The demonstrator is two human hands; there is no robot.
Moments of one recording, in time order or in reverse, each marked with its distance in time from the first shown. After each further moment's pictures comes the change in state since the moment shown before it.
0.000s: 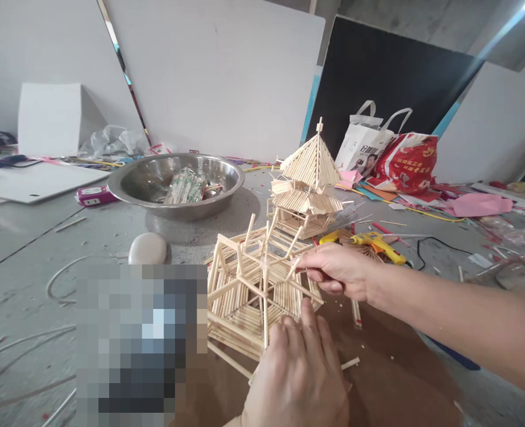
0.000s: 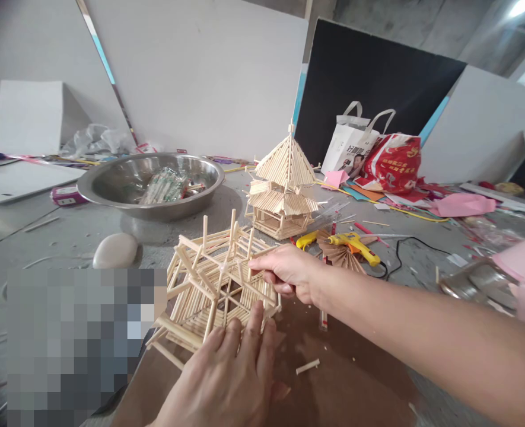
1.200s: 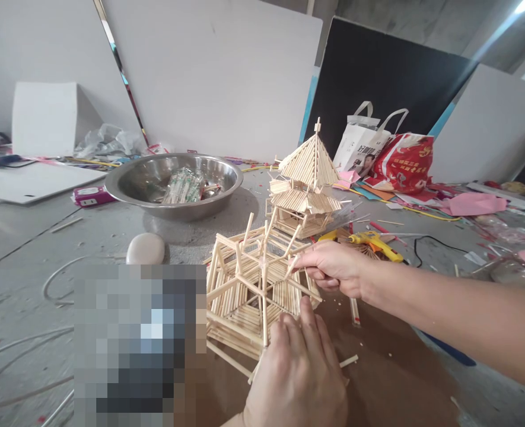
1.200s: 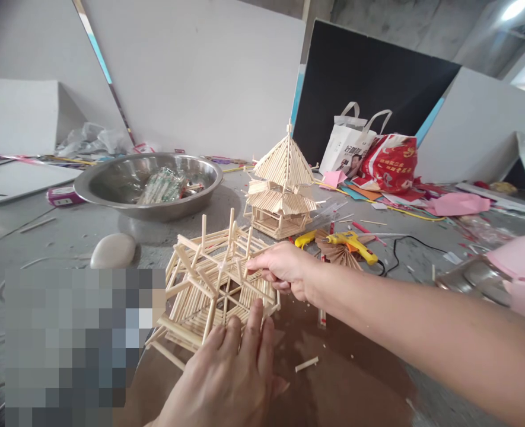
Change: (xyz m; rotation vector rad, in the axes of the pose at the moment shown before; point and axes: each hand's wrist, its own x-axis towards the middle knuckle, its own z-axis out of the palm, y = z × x) left_hand -0.001 0.001 0.002 0.034 0.016 0.029; right_hand 0.002 -0.003 0.003 -0.059 0.055 0.012
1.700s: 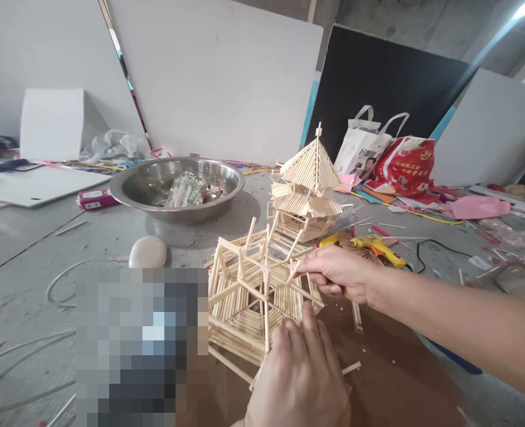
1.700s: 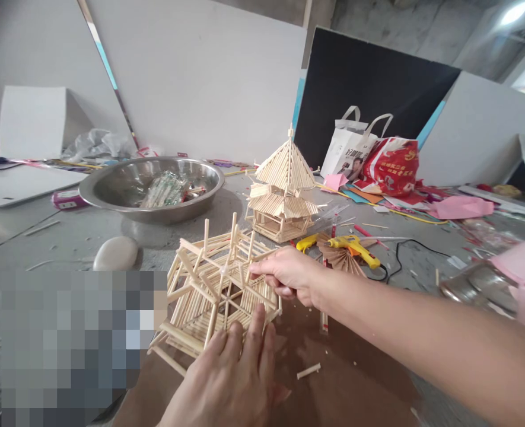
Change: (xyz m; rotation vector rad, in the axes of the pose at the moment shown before) left_hand 0.001 -0.001 0.003 0.001 0.006 0.004; right_hand 0.002 0.005 -0.004 -0.006 -0.056 -0.052
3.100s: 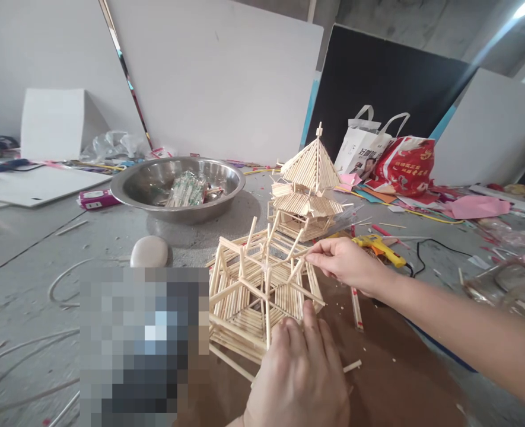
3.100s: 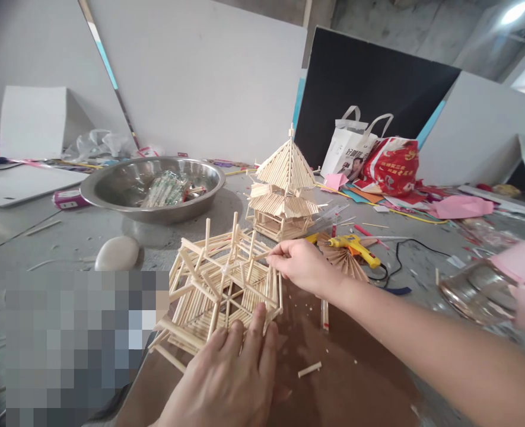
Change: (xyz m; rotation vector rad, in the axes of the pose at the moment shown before) left_hand 0.000 -0.003 -0.004 -0.034 0.007 -0.008; right_hand -0.003 0.011 -0.018 -0.456 0.289 -0.362
